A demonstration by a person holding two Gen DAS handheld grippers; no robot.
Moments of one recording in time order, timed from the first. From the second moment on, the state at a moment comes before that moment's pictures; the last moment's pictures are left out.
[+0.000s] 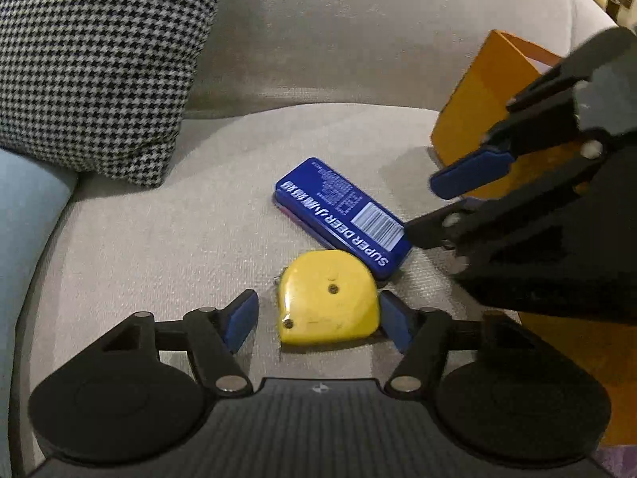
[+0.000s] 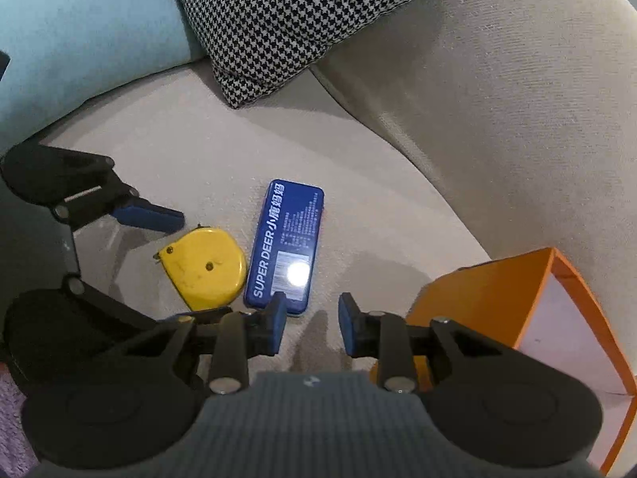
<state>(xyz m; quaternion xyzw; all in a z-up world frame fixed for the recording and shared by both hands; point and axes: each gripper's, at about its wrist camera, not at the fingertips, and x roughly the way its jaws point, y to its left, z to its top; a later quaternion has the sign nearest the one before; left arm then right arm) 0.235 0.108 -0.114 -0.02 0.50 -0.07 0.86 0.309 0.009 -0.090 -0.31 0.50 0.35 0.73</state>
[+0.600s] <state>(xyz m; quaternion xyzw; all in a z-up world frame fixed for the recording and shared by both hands) 0.228 0.176 -0.112 -0.13 0.48 -0.03 0.87 0.340 0.028 -0.104 -0.19 0.55 0.33 0.75</state>
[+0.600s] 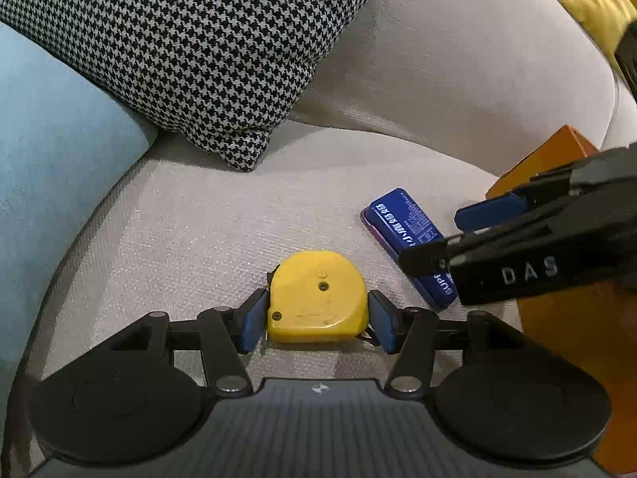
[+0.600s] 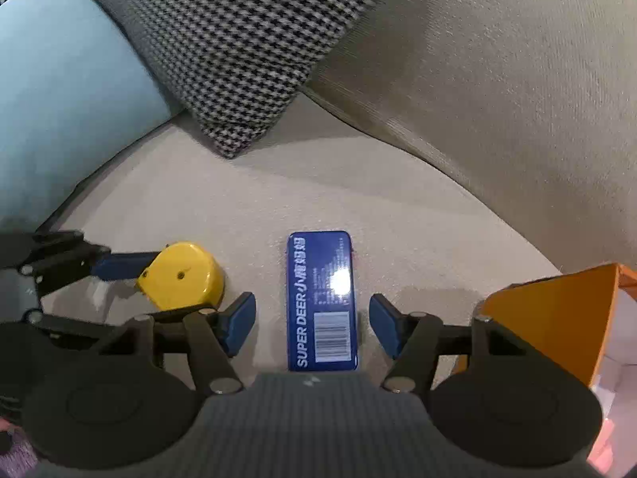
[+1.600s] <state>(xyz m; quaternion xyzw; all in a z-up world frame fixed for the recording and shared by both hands) 0.219 0.128 -0.047 -0.06 0.42 -0.07 0.90 0.315 -0.037 -0.031 -0.09 0.48 0.35 0.80</state>
